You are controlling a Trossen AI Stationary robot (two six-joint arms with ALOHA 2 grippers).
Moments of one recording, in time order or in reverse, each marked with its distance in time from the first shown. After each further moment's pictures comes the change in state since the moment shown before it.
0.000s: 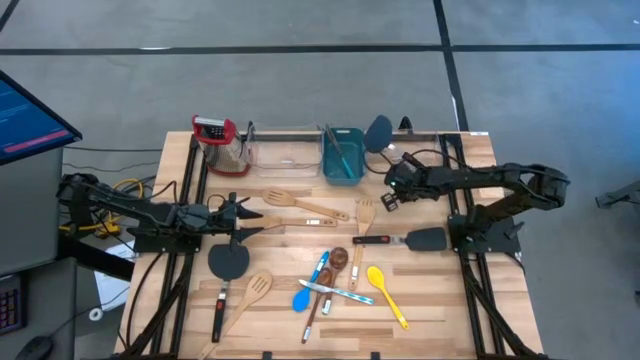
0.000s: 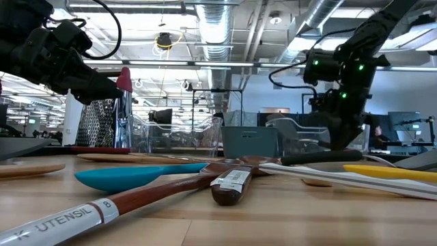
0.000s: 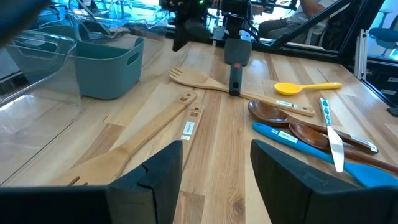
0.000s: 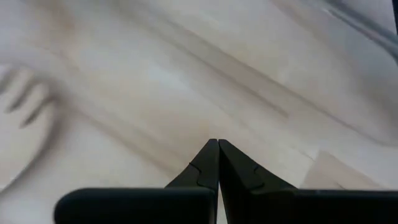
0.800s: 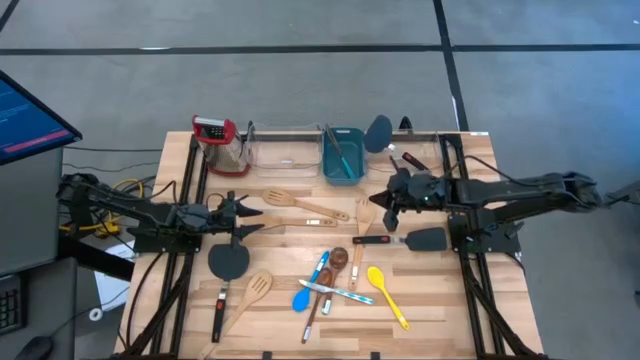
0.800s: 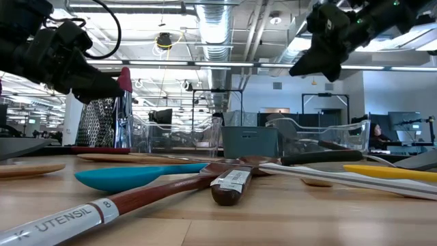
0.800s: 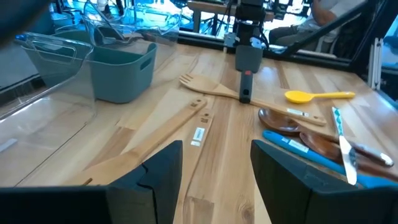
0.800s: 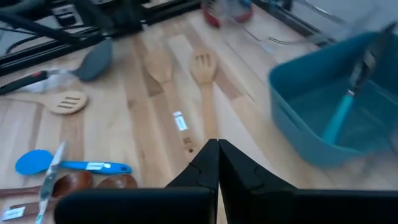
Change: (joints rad) left arm 0.000 0.000 0.000 0.018 -0.048 -0.013; right arm 0.345 -0.345 0.001 0.404 -0.078 -0.289
